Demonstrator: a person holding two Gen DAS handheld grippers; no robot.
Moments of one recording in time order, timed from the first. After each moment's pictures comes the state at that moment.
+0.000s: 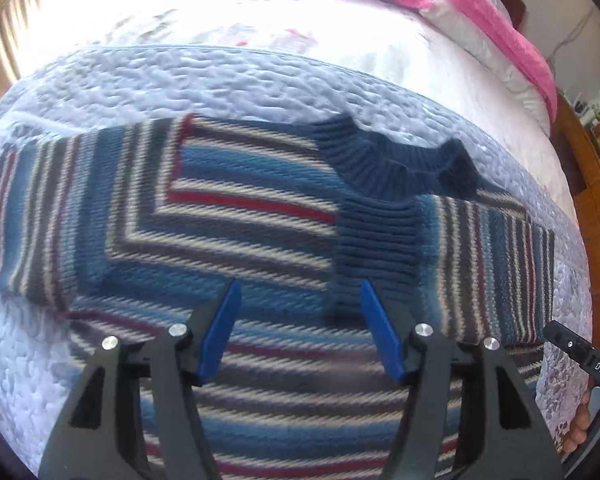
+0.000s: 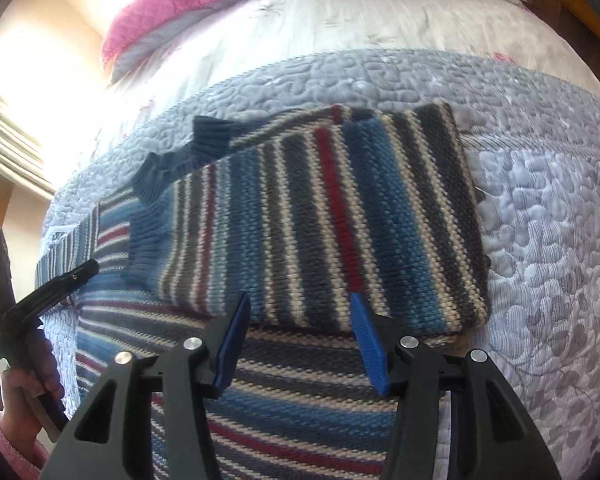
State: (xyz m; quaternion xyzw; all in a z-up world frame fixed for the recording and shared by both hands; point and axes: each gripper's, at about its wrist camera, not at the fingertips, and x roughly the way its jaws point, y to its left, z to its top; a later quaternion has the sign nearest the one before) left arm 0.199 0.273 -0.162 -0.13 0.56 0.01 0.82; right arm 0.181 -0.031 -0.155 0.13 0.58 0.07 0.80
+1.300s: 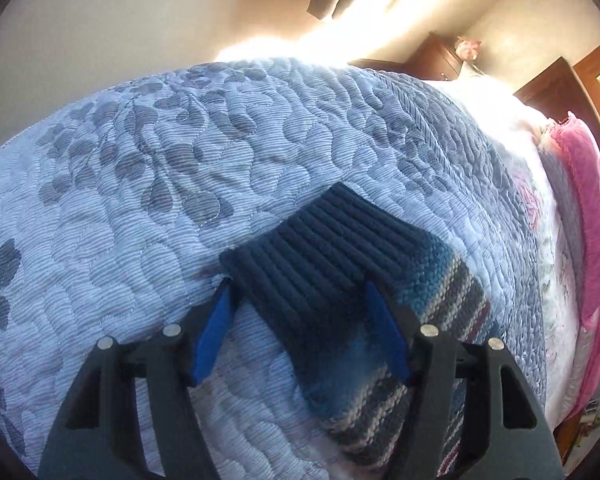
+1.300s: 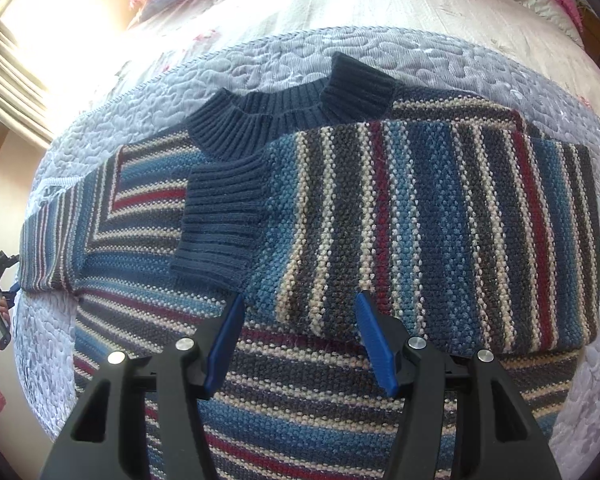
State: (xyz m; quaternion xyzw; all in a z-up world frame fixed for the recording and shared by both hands) left arm 0.114 0.779 -0.191 -0.41 0.44 0.30 0.74; right arm 0.212 0.107 -0.178 0.07 0.61 0.09 0.78
